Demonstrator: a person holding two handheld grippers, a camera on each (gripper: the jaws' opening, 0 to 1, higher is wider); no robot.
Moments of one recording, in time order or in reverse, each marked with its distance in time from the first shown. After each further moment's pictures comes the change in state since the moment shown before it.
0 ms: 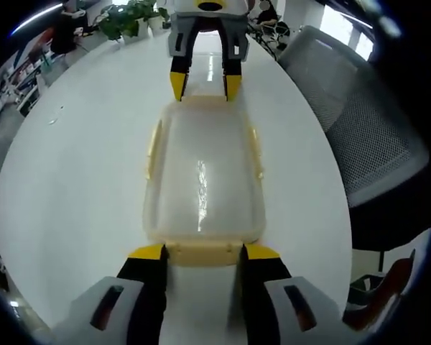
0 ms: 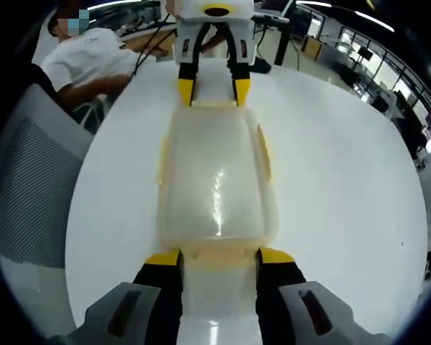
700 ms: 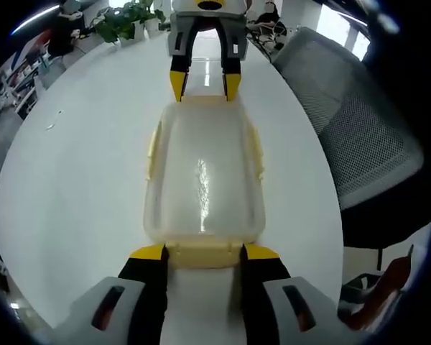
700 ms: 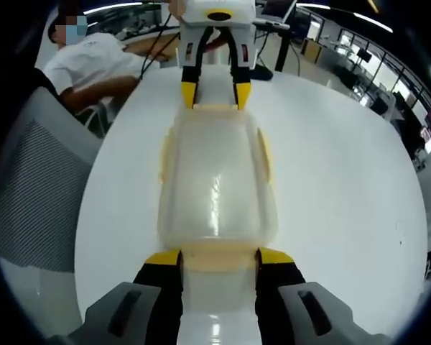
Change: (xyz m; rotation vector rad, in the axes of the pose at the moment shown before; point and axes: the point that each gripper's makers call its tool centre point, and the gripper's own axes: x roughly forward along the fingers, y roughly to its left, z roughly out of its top) left arm -0.013 -0.009 0.008 -0.006 0.004 -0.016; right arm -0.016 0.010 0.006 0.008 -0.026 0.002
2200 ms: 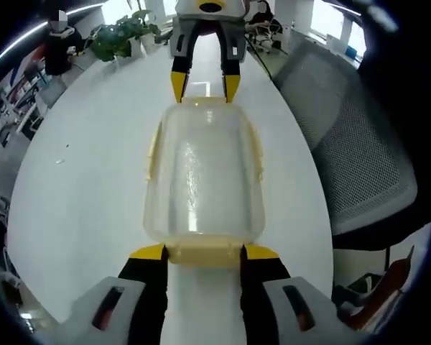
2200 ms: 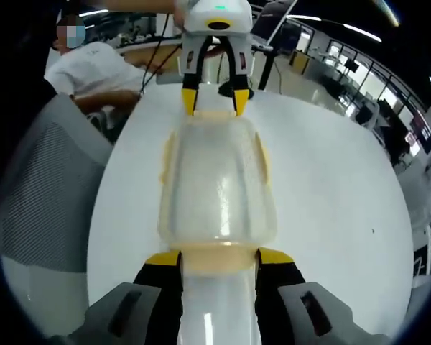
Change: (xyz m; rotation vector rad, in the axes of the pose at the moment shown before) left arm -0.023 0.011 0.068 0.074 -0.011 0.055; right arm -0.069 -0.007 -0.020 -0.002 -0.058 -0.090
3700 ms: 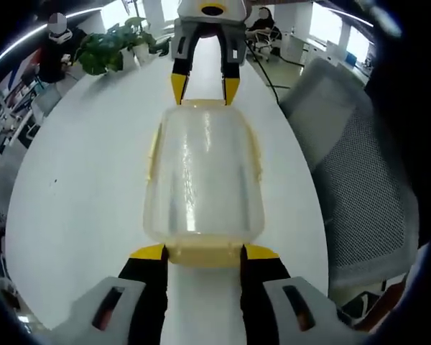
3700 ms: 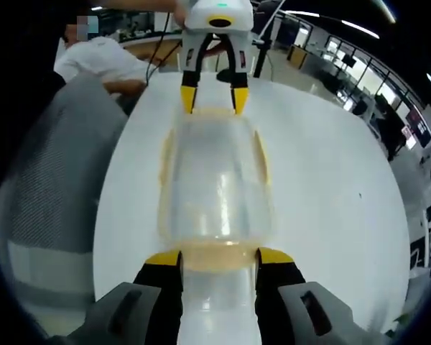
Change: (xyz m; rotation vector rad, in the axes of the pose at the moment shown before) left arm 0.041 0.001 0.096 -0.007 -0.041 -0.015; right arm -0.061 -0.003 -0.084 0.001 0.040 -0.012
